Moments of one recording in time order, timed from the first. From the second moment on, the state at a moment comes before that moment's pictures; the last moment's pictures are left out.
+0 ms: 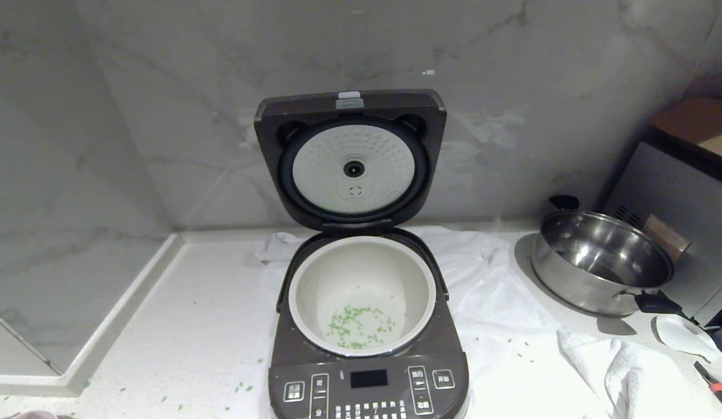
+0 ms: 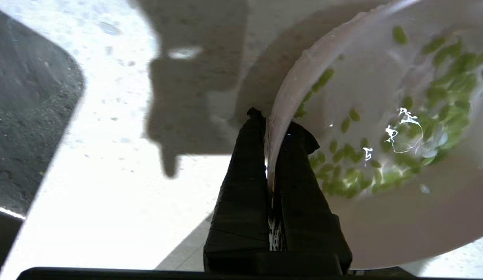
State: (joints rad) left arm 1.06 2.04 -0.69 0.07 -0.15 0.43; right arm 0.00 0.00 0.00 0.01 0.04 -0.08
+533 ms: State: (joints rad) left arm 0.95 1.96 -0.70 0.20 -0.22 0.39; right arm 0.00 0.00 0.00 0.01 0.04 -0.08
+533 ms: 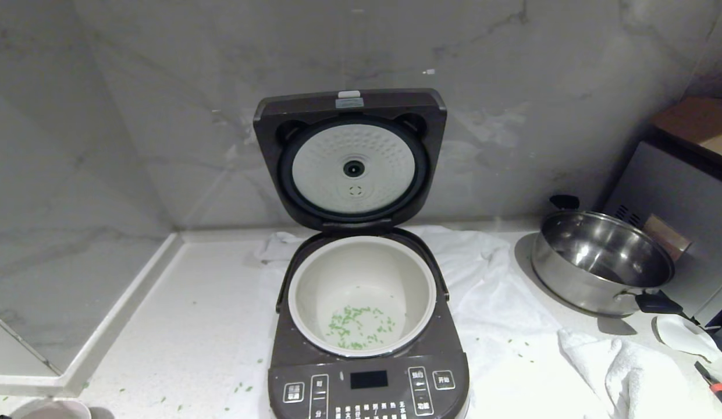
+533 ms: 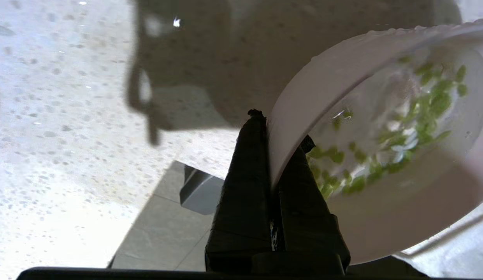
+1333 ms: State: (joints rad) left arm 0.66 1.85 -0.86 0.42 -0.26 0.17; right arm 0.00 0.00 0.00 0.01 0.04 -0.08
